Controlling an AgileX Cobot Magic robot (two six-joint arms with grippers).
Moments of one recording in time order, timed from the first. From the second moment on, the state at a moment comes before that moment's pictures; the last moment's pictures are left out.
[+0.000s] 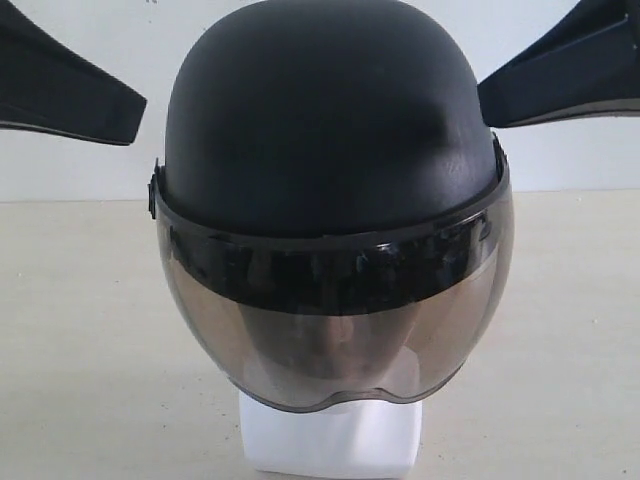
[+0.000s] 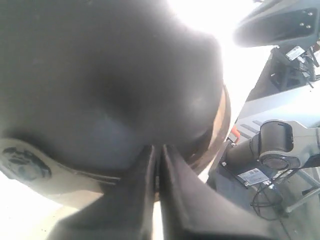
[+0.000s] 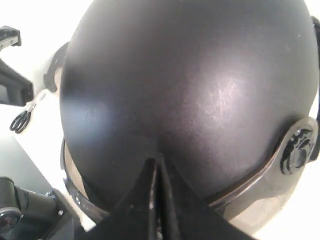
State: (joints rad) left arm -0.09 1.14 -1.22 -0.92 1.22 0.62; right arm 0.28 1.02 -1.16 0.75 1.04 -0.35
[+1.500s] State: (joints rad) left arm -0.09 0.74 -1.18 -0.83 1.15 0.52; right arm 0.27 0.58 -1.16 0.40 1.08 -0.28
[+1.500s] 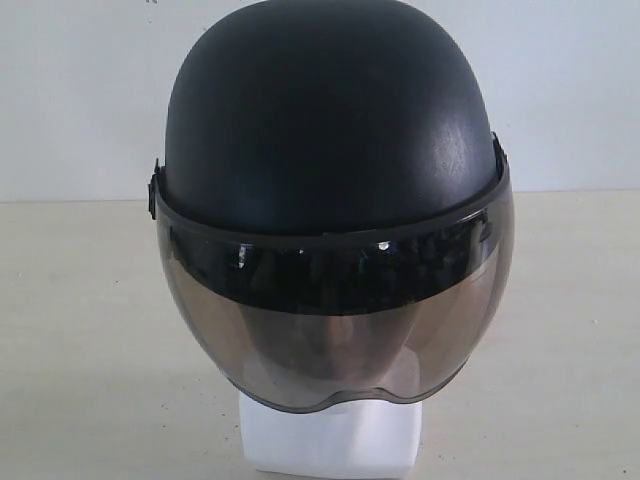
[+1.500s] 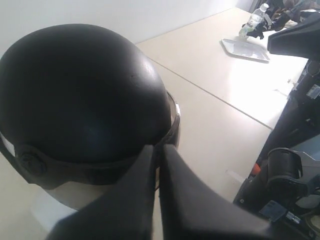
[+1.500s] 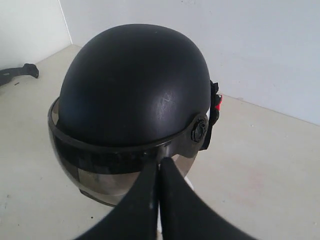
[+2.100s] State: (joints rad) left arm -0.09 0.55 -1.19 -0.37 1.10 0.22; right arm 0.27 0.58 -1.16 0.40 1.08 -0.28
